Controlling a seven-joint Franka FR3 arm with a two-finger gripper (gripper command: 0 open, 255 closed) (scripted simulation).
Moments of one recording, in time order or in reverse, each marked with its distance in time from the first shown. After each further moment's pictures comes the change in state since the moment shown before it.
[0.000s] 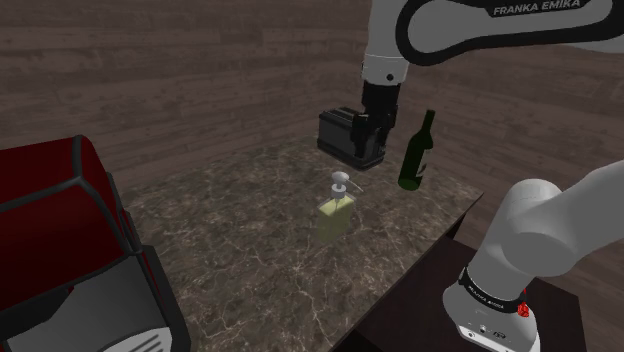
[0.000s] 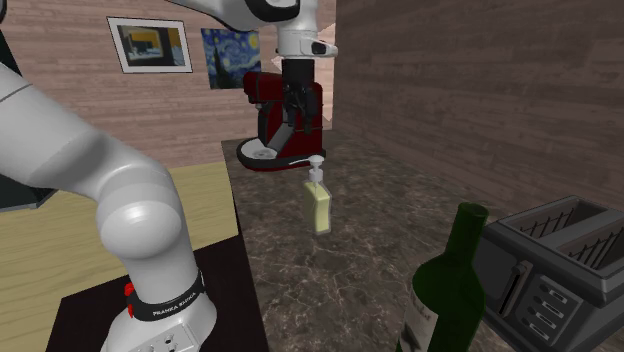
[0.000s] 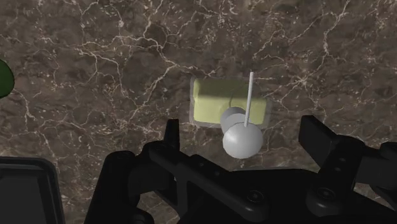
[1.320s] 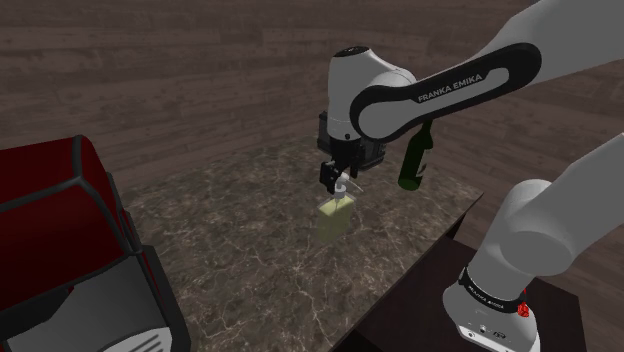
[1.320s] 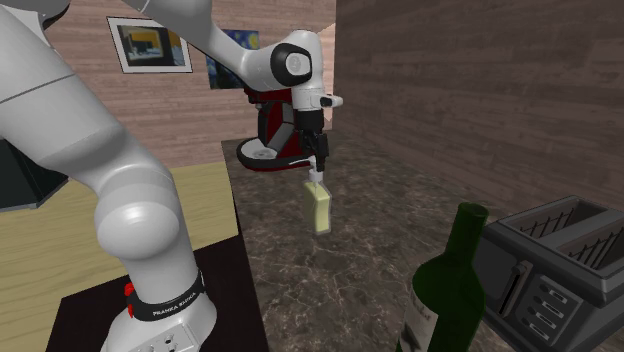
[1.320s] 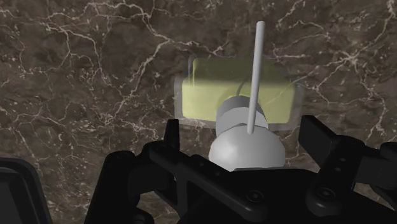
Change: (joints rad) arm -0.033 0.235 0.127 -0.121 -0.094 0.355 0.169
